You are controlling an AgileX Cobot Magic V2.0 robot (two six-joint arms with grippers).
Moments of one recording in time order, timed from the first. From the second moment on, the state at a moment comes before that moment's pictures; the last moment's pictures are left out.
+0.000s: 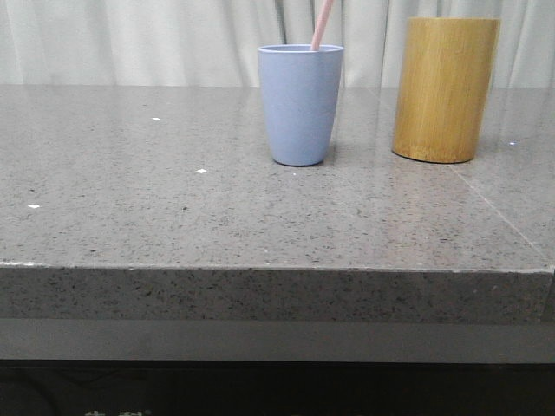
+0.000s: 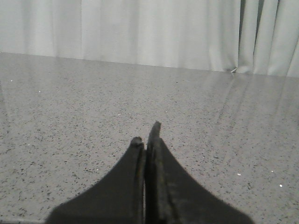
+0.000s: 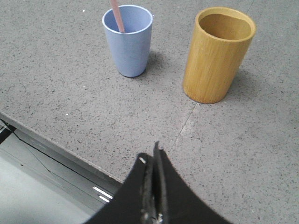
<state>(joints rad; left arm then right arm) -0.05 0.00 0.00 -0.06 0.07 0.02 0.39 0.59 -0.87 0.09 0.85 -0.05</state>
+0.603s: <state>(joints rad) -0.05 0.00 0.00 -0.06 0.07 0.02 0.06 0.11 -0.22 0.09 0.29 -0.05</state>
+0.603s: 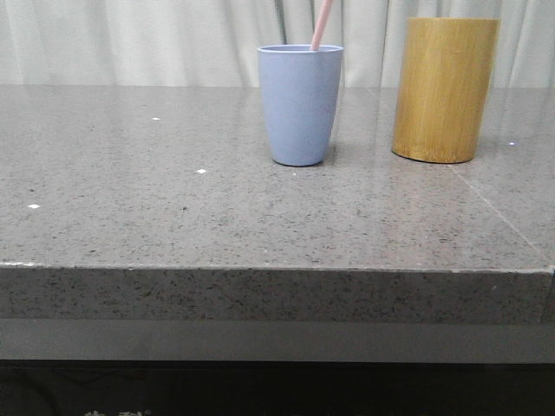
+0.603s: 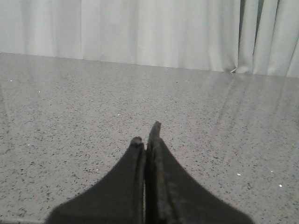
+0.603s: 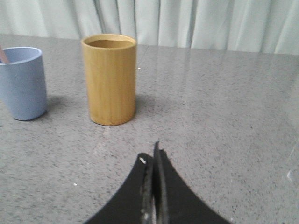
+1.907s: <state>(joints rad) -0.05 0.00 0.00 -0.06 0.07 0.02 0.05 -0.01 0.03 0.08 0.01 0.03</state>
